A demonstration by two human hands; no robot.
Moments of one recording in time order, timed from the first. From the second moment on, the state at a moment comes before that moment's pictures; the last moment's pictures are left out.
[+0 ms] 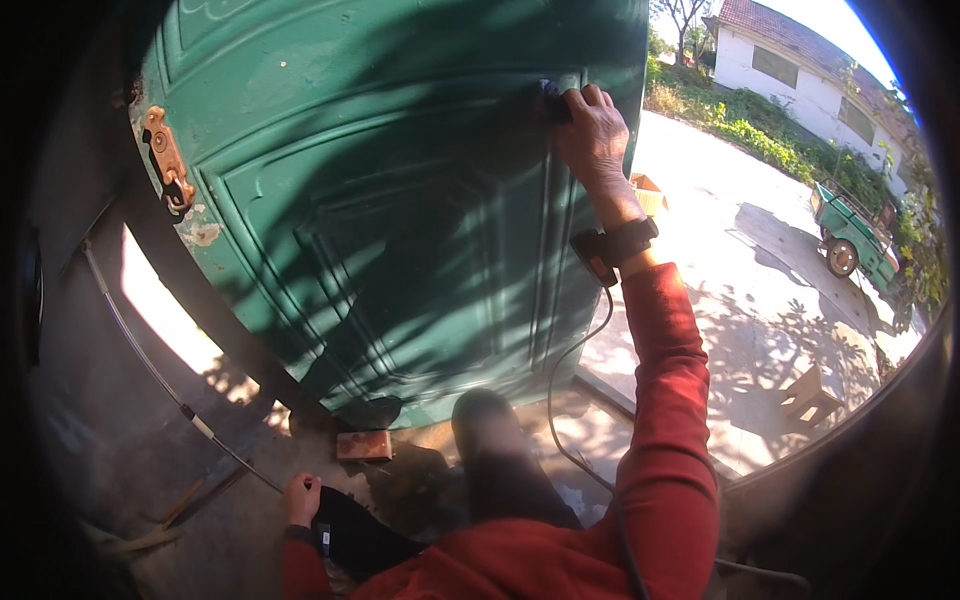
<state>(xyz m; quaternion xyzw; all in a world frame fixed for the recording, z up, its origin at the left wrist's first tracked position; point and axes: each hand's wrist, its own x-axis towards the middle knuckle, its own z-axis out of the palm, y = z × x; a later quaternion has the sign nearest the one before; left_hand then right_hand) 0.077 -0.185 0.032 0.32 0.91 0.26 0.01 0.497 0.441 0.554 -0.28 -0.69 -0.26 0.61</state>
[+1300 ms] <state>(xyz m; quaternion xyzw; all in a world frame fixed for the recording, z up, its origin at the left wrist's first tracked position) 0.071 -0.165 0.020 0.31 0.90 0.29 0.04 0.469 0.436 0.580 -0.16 -0.71 -0.31 0.61</state>
